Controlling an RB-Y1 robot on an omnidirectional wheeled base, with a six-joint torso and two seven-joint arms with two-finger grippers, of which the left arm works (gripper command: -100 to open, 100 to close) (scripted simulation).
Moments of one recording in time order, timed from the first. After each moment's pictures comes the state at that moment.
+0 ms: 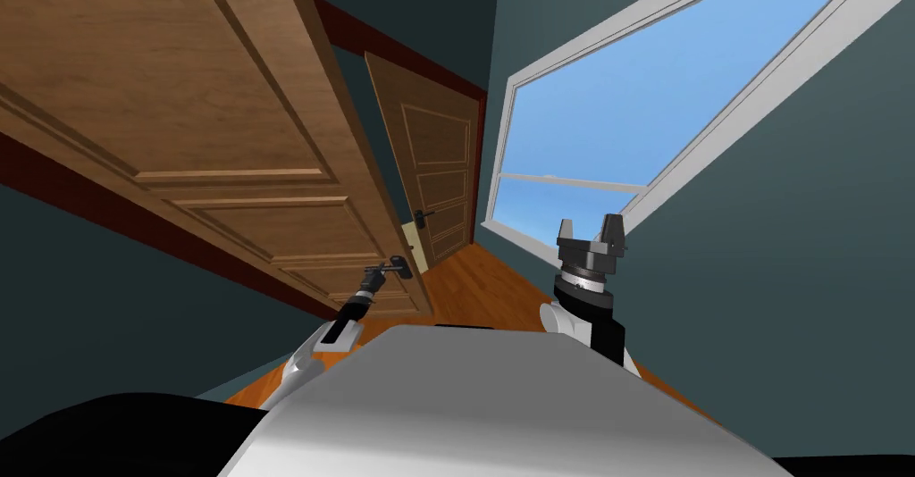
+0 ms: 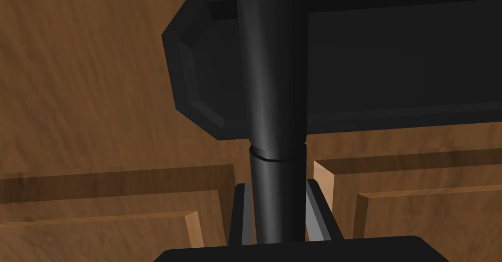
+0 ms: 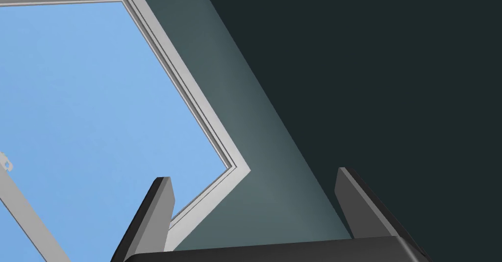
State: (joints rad) arm 0.32 0.55 0.05 -1.31 0.14 -0.55 0.43
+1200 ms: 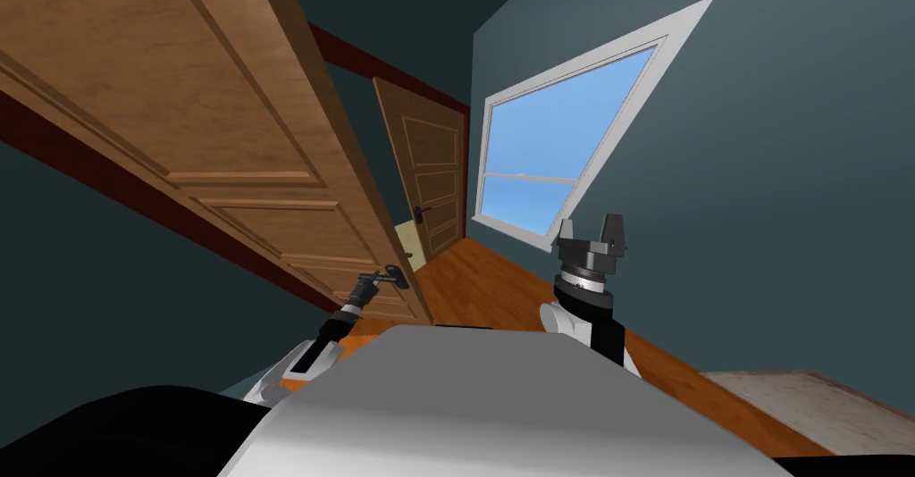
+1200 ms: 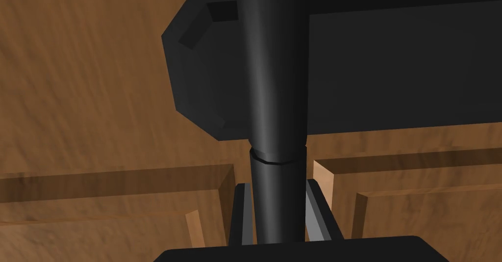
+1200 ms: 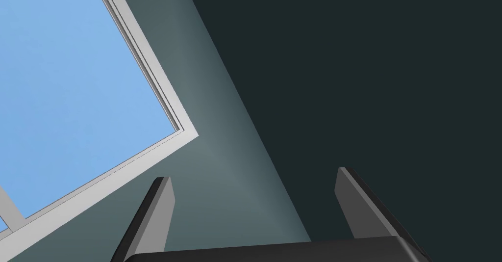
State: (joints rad) arm 0.43 0.65 0.00 -1.30 0.14 -0.70 0.51
